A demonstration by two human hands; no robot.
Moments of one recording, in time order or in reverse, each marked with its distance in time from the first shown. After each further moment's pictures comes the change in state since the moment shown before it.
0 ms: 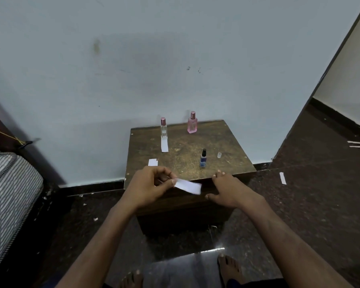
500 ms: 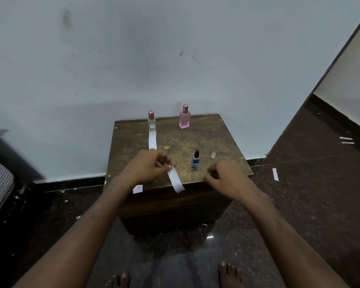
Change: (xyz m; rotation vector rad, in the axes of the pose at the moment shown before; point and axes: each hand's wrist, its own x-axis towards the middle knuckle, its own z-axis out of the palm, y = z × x) left_hand 0.110 -0.032 0.018 0.198 -0.170 0.023; right_hand 0.034 0.029 -0.017 0.198 0.255 0.043
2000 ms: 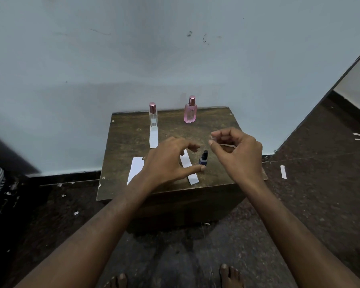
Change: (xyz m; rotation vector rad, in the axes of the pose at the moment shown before) left_hand 0.044 0.015 0.037 0.166 0.256 0.227; right_hand 0.048 -0.010 -0.002 0.690 0.579 -0.036
